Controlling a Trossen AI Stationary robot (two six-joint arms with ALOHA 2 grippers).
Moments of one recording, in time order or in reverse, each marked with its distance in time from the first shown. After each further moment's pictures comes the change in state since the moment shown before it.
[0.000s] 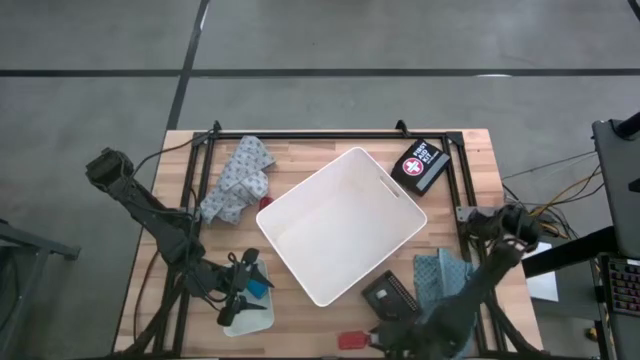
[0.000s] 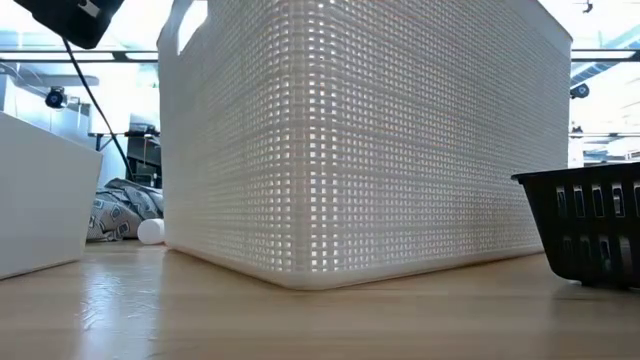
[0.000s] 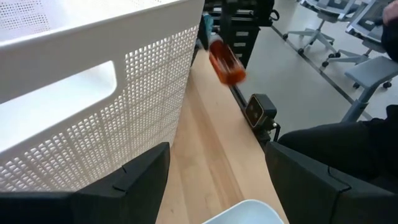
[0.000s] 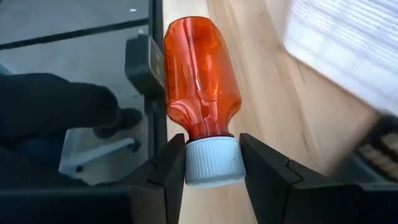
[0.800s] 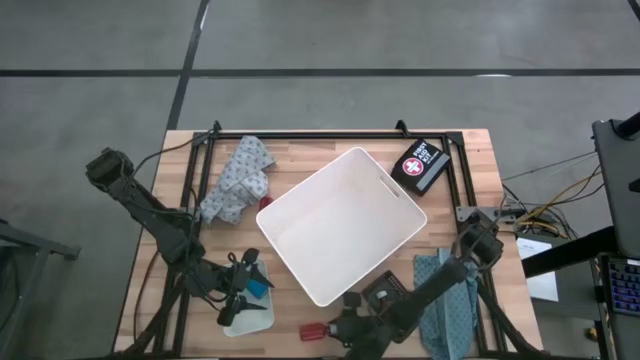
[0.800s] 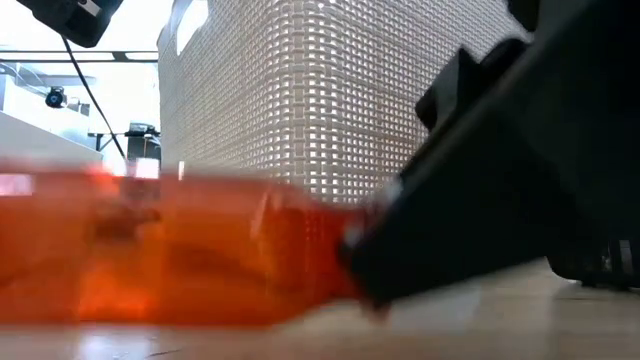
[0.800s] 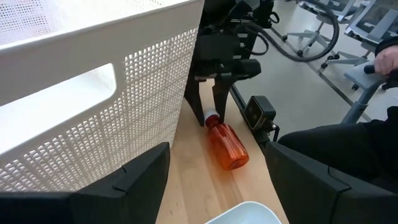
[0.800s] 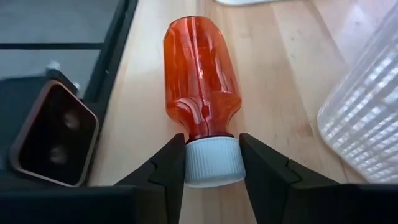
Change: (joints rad) left arm 0.000 0.000 0.000 0.007 0.000 0.000; right arm -0.202 0.296 0.000 0.521 -0.030 -0.410
